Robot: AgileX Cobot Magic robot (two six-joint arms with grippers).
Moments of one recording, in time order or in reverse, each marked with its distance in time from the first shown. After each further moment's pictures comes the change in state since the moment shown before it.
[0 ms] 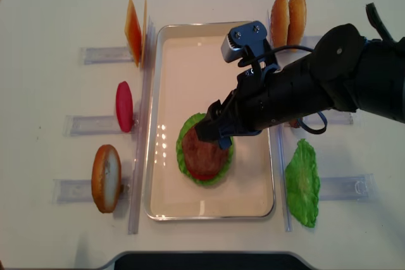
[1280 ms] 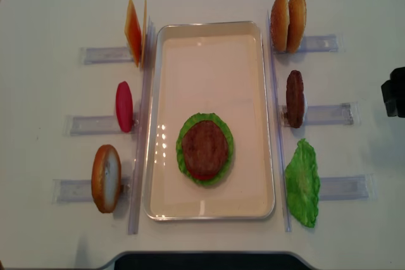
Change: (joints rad) left arm 0.000 0.000 0.000 0.000 0.000 0.000; right arm -0.617 -0.345 0.000 -1.188 0.532 0.855
